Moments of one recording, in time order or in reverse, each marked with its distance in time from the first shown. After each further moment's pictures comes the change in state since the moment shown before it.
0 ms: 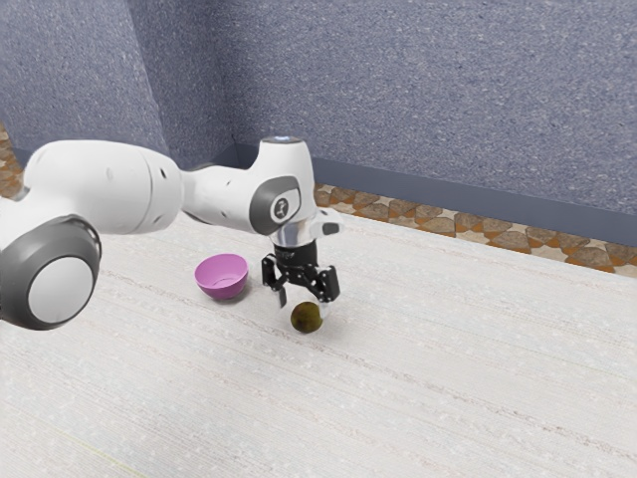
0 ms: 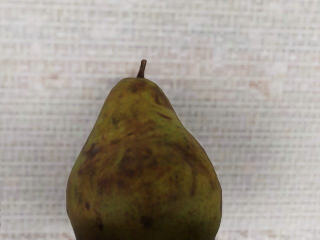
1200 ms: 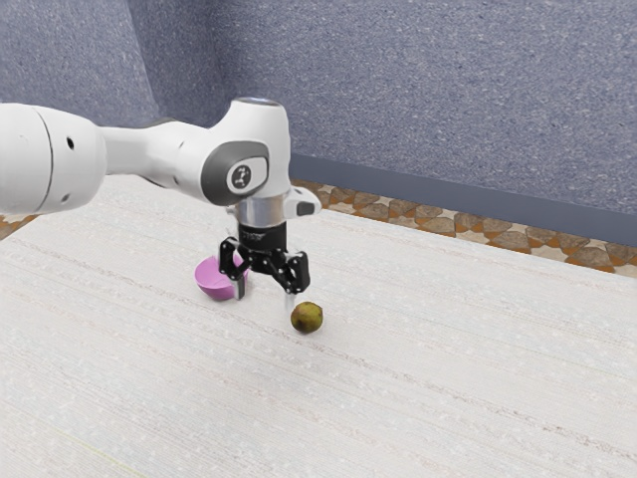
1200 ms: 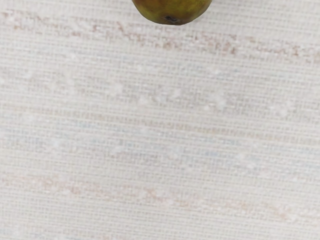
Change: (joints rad) arm -0.055 -0.383 -0.006 -0.282 0.095 -0.173 -0.203
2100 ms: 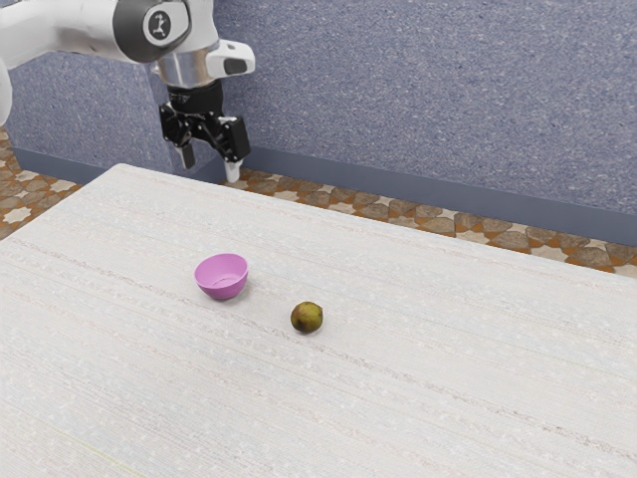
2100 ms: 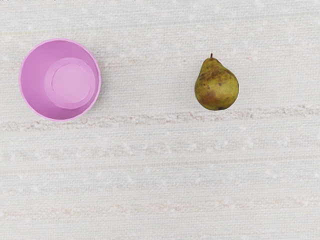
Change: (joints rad) arm 0.022 -0.104 0.117 0.357 0.055 -0.272 0.294
